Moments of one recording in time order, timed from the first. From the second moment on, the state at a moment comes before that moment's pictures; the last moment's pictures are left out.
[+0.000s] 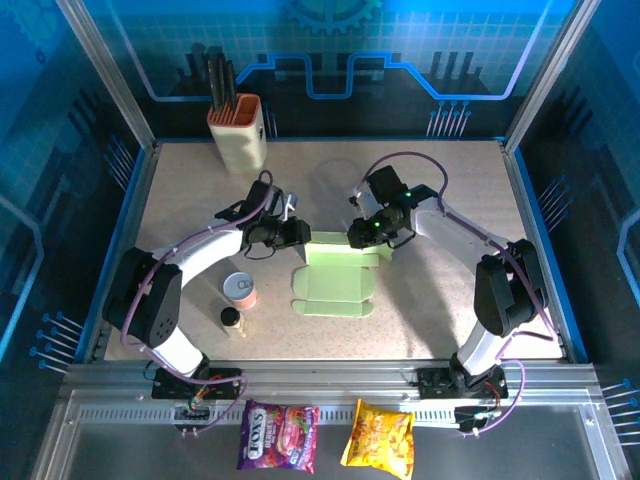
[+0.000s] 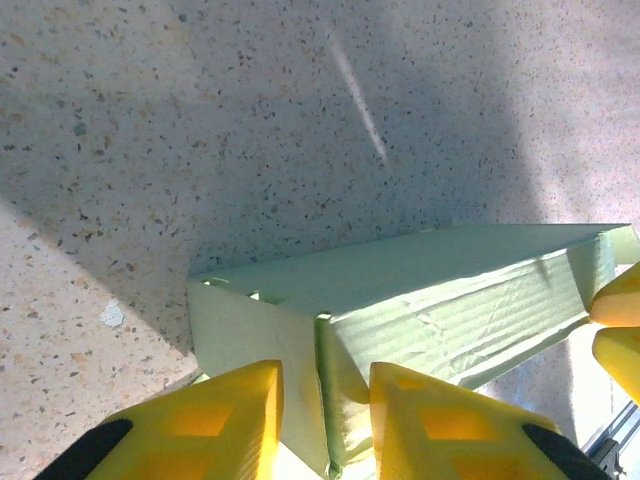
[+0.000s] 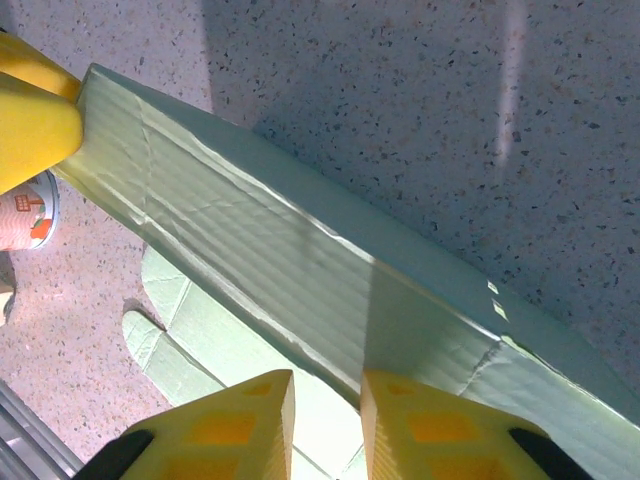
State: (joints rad) left arm -0.39 1.62 1.04 -0.35 0.42 -0.58; right arm 0.47 1.69 1.31 -0.80 -0.34 0.15
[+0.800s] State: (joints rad) left arm -0.39 1.59 0.97 -0.28 0.44 -0.59; right arm 0.47 1.47 1.17 -0.71 -0.27 0.36
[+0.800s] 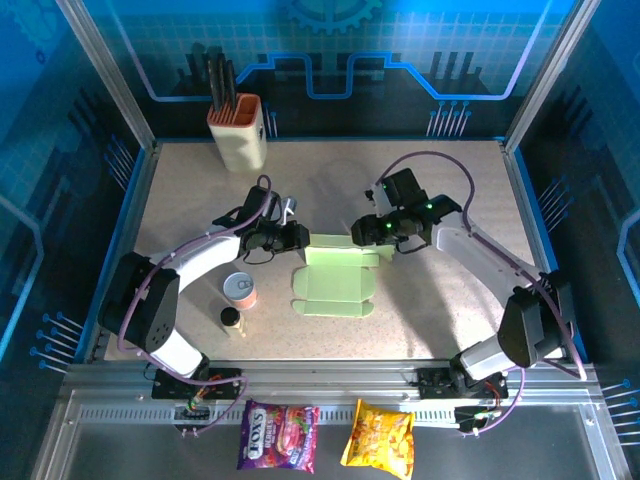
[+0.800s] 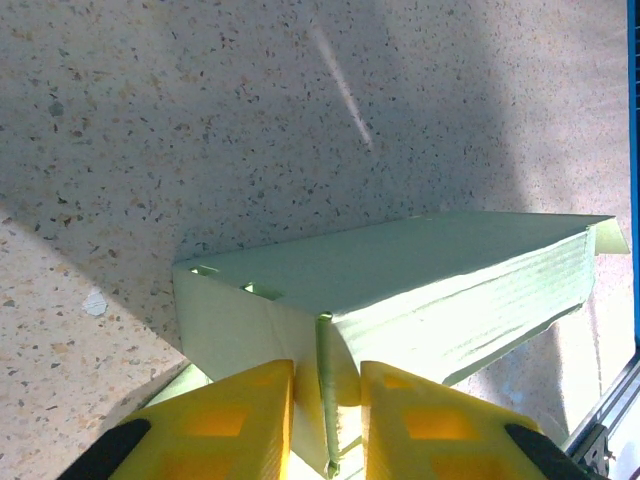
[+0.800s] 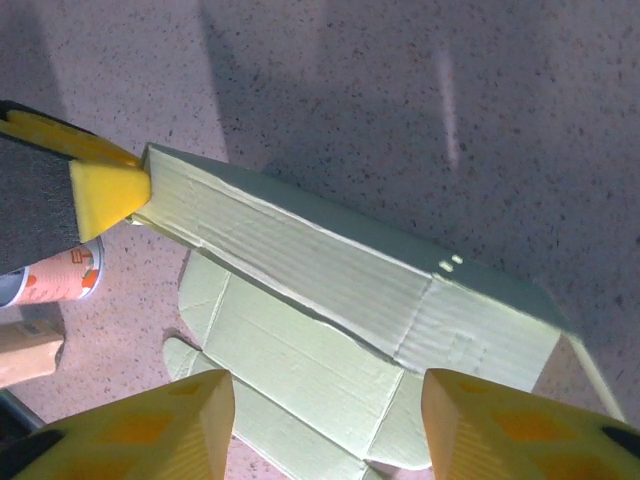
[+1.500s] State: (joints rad) left arm -0.39 1.59 0.97 -0.27 0.44 -0.59; right arm 0.45 1.56 1.07 -0.50 -0.35 0.57
